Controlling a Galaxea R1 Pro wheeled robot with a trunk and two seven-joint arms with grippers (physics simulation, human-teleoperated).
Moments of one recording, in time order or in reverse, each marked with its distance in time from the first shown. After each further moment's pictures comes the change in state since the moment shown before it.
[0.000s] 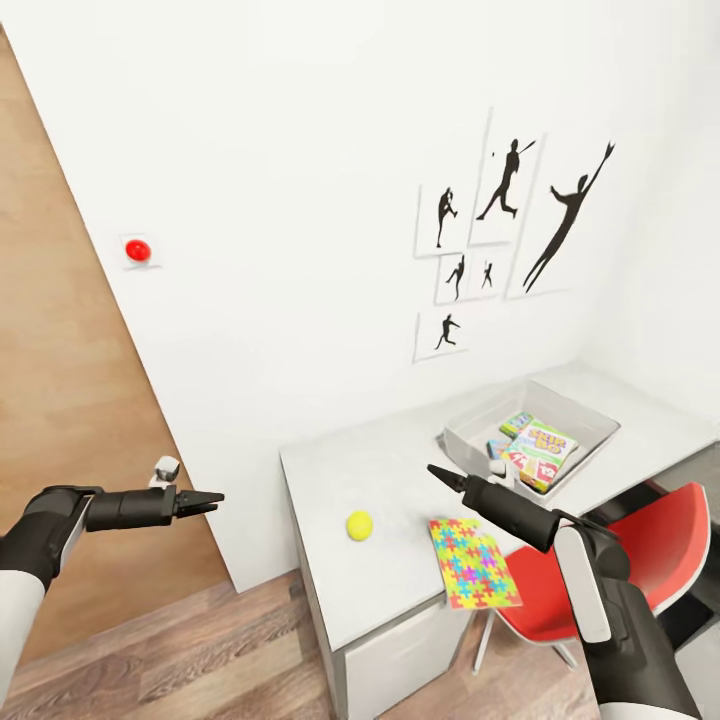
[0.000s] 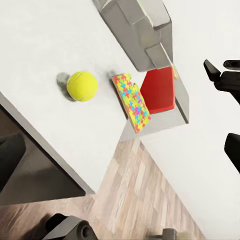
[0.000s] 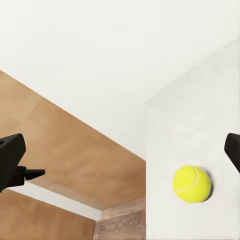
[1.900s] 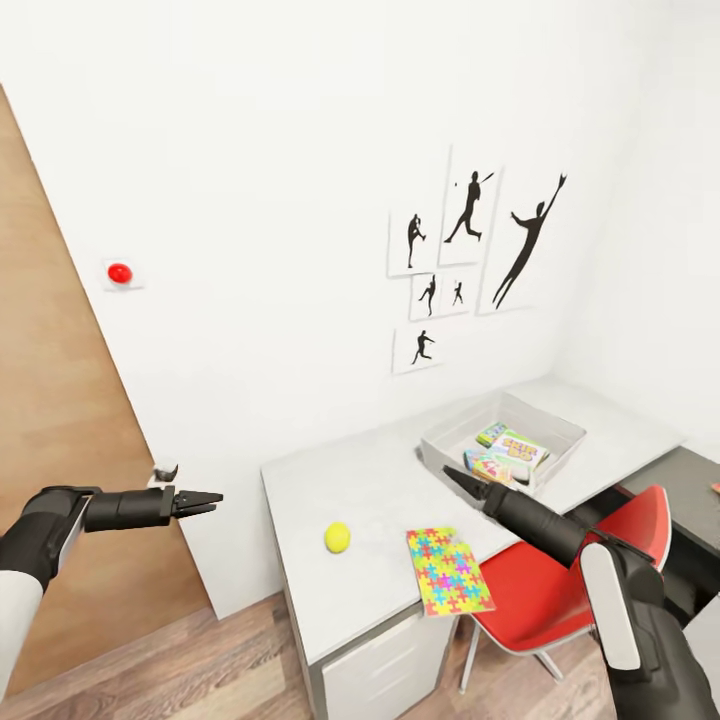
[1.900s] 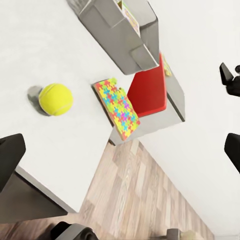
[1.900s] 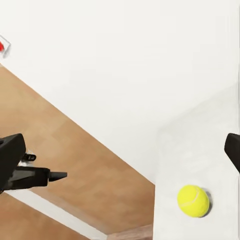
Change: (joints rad) left arm 0.001 0.004 0.000 0.000 0.000 0.000 0.000; right arm 0.065 0.000 -0.076 -0.096 0.000 0.008 0.129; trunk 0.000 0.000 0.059
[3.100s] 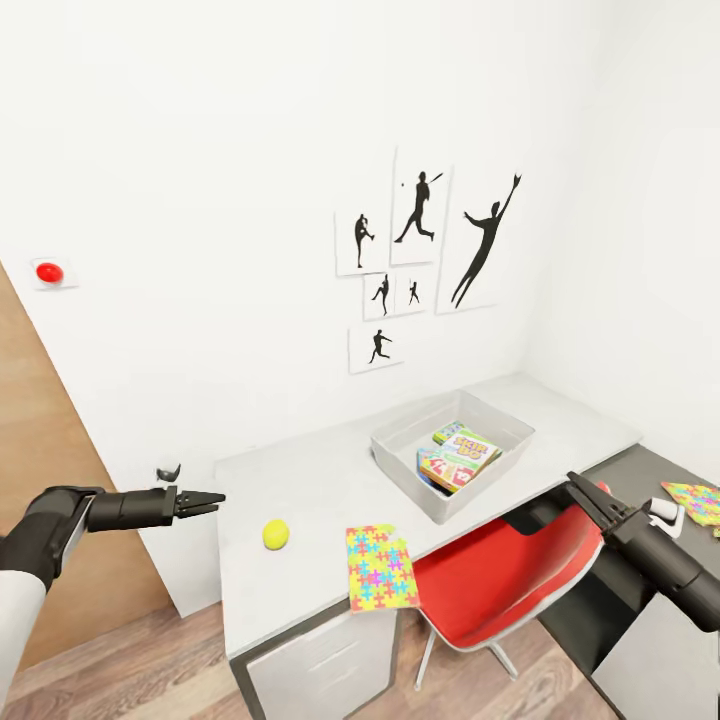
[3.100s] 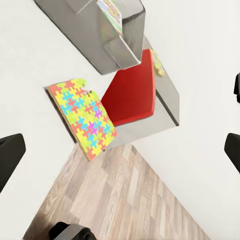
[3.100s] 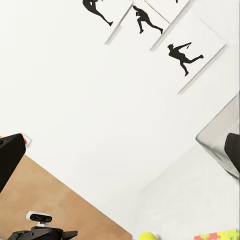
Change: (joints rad) left arm 0.000 -0.007 -0.002 0.000 0.000 0.001 0.000; right arm 0.050 -0.024 -0.490 -0.019 0.013 0.081 0.327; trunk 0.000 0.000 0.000
